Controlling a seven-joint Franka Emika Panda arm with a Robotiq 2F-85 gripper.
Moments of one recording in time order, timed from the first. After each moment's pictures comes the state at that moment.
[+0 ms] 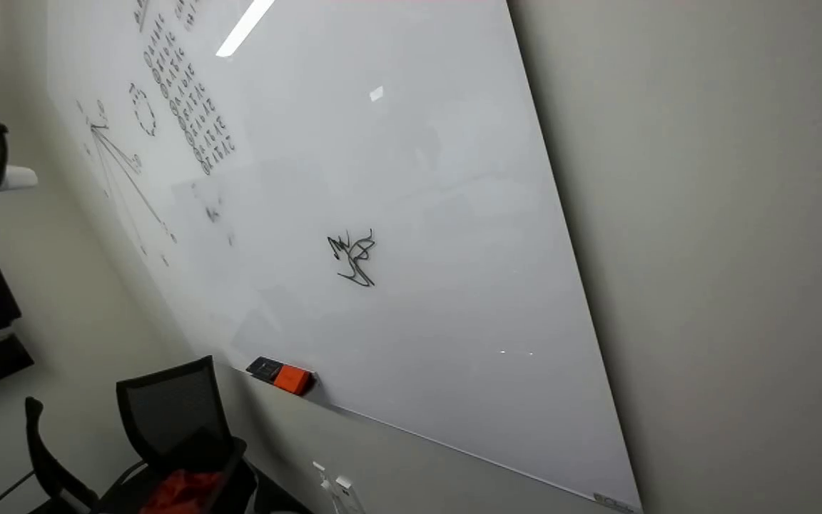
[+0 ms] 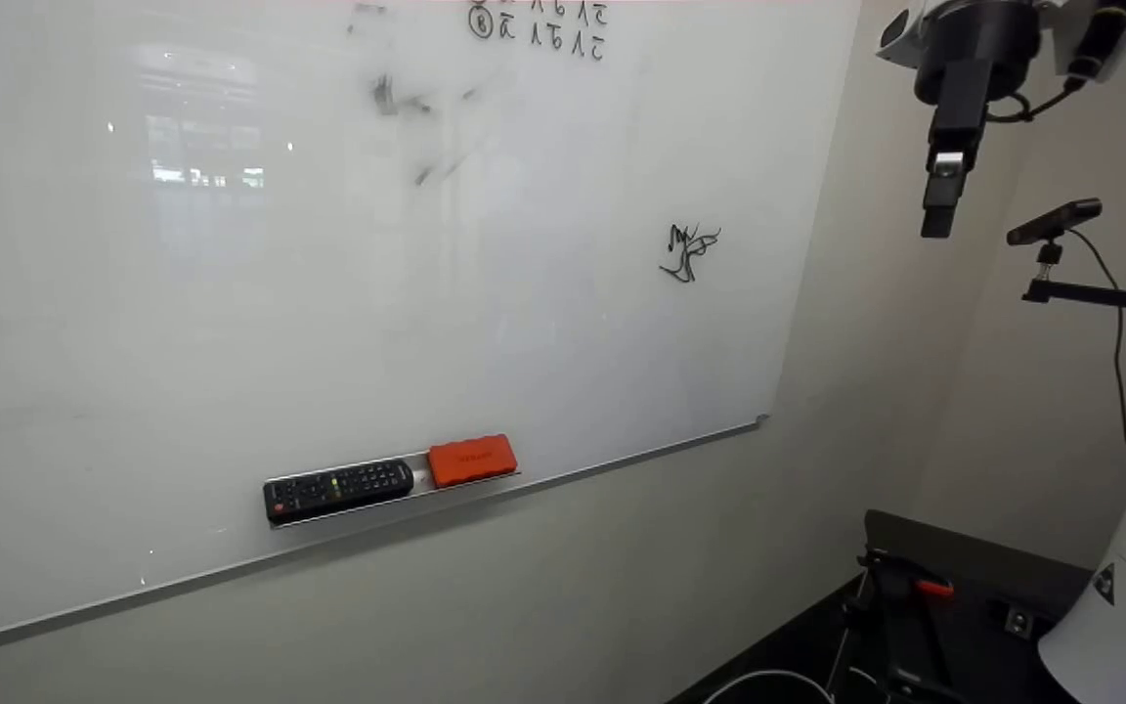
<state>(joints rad) 0.01 -0.87 -0.04 -2.45 0.23 1.59 0.20</state>
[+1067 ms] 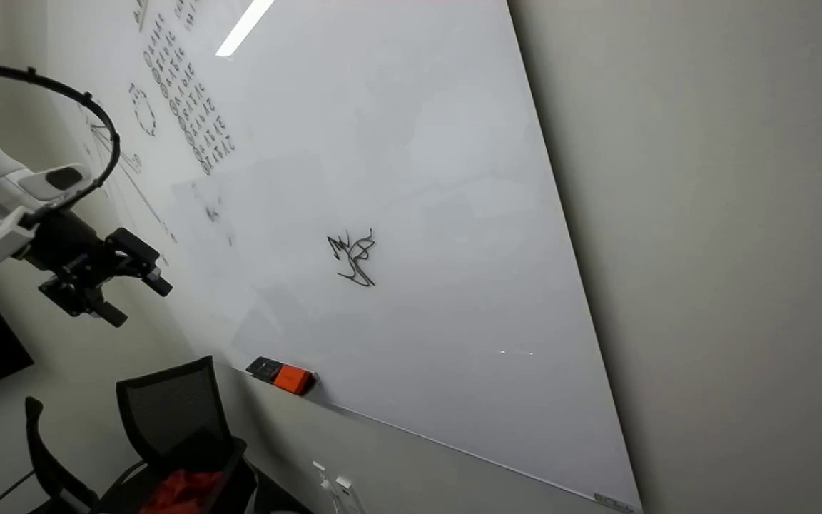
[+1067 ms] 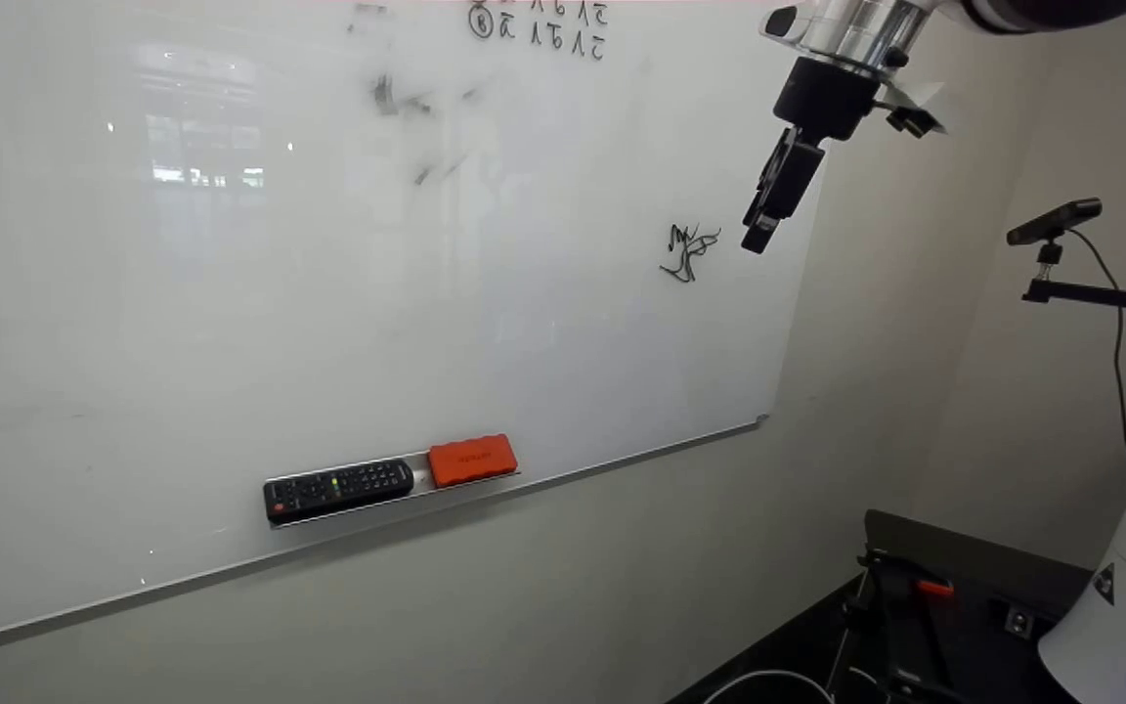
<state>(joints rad) 0.00 -0.64 0.09 -2.47 -0.16 2.13 -0.02</state>
